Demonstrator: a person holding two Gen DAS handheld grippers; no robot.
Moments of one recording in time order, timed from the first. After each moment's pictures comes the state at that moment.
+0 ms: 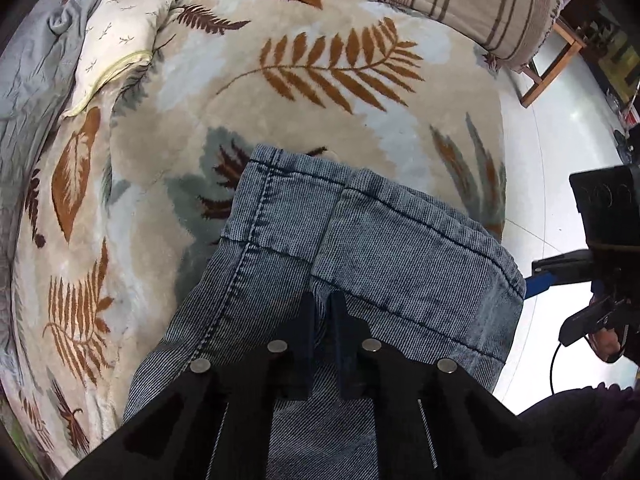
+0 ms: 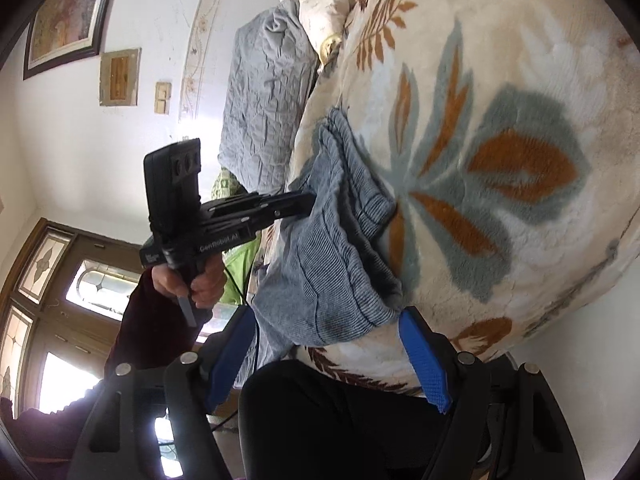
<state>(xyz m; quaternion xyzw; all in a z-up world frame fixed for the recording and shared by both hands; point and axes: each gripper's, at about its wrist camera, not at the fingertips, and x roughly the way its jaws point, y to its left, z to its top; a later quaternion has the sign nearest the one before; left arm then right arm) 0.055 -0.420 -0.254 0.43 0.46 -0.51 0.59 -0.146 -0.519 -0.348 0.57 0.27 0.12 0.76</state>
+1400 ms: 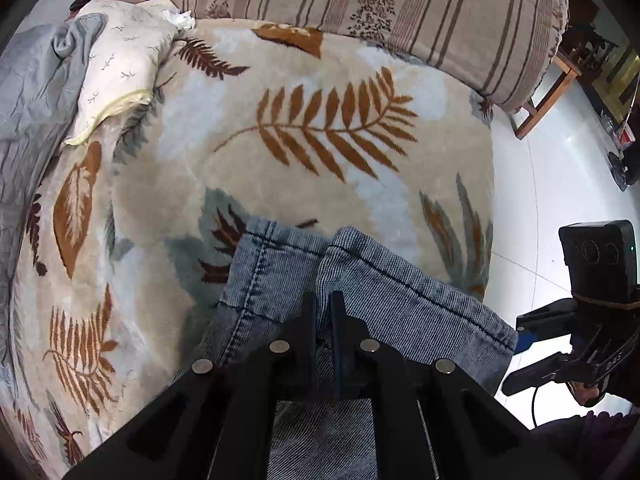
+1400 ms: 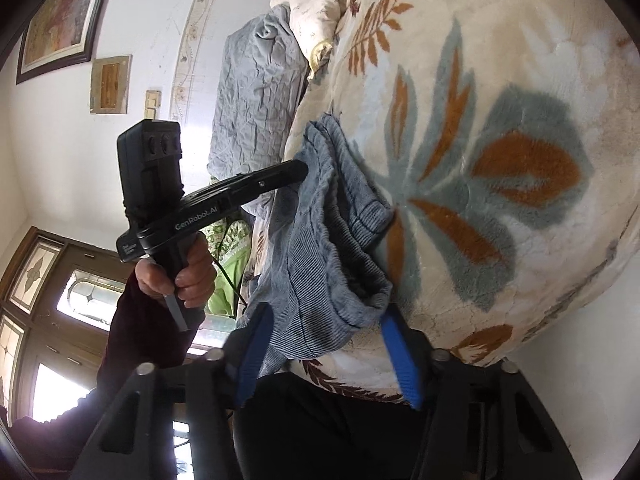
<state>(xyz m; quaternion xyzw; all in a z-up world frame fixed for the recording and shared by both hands) 0.058 -0.445 -0.238 0.39 0.44 -0.53 0.61 -0.141 -0.520 -0.339 0.57 0.27 0.10 0.77</state>
